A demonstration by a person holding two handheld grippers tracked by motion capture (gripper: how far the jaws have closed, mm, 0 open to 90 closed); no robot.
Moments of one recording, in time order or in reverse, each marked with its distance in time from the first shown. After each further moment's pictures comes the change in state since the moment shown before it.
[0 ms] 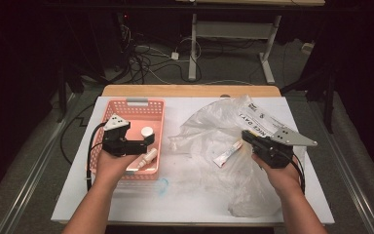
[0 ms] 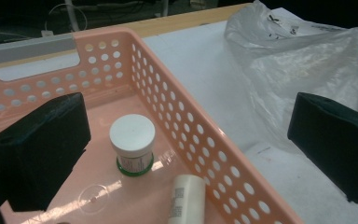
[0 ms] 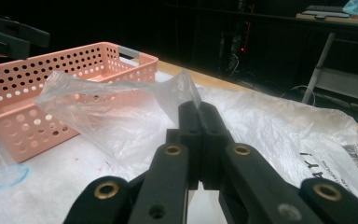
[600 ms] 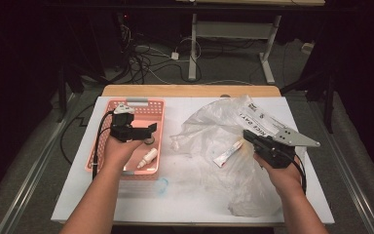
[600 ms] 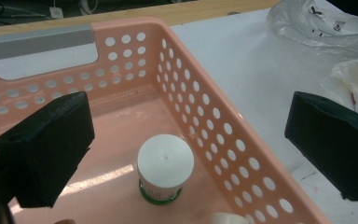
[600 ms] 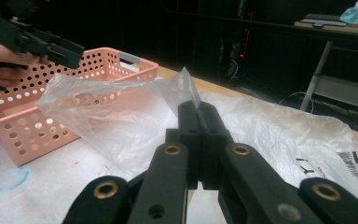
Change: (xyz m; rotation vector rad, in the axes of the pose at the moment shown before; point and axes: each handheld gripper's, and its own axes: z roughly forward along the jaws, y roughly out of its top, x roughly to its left) left arm 0.027 0.014 0.045 0.081 0.041 -0.053; right arm 0.000 0.002 -0.004 -0.023 0.000 -0.018
